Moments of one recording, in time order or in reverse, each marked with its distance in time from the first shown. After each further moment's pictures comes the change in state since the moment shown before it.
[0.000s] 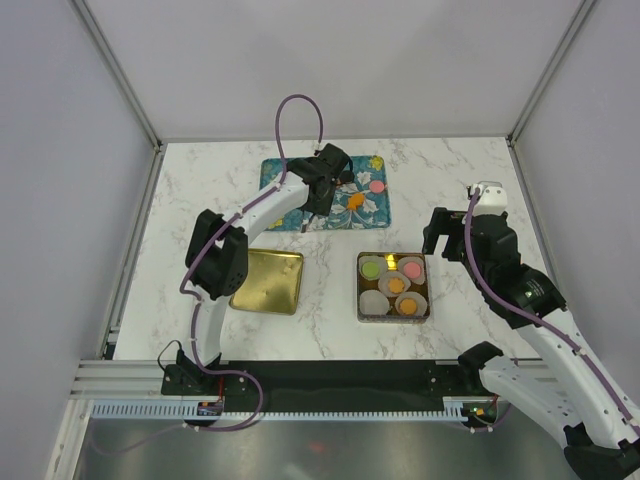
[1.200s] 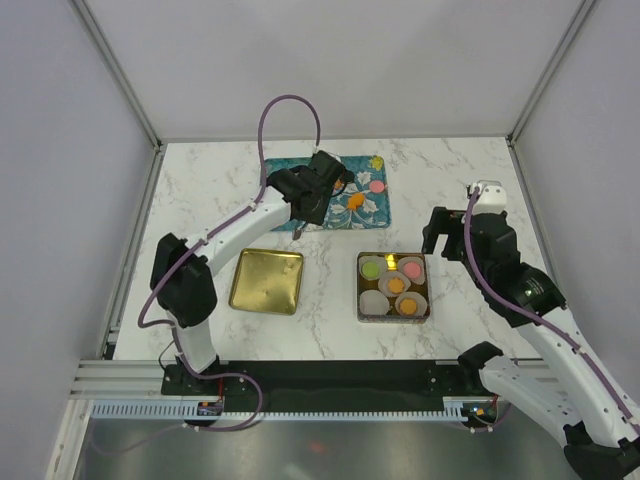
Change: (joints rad) left arm -0.075 -0.288 -0.192 -0.007 -0.003 0.022; right arm 0.000 0.007 0.010 -0.009 -0.002 0.003
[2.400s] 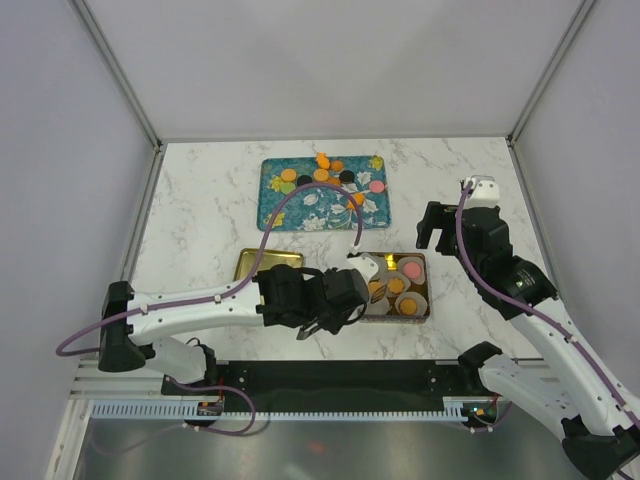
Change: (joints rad) left arm -0.636 -0.424 -0.373 -0.054 0.048 -0.233; right arm 0.000 0.056 0.000 0.056 -0.014 0.014
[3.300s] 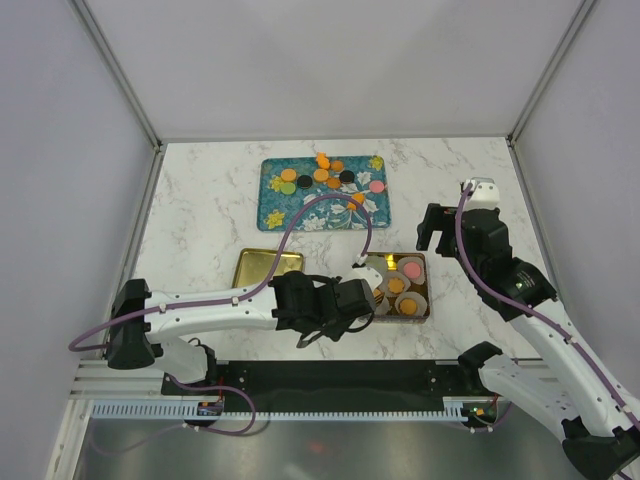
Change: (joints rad) left arm -0.027 0.058 -0.035 -0.004 0.002 -0.005; right arm 0.000 -0.010 -0.016 0.000 0.001 0.000
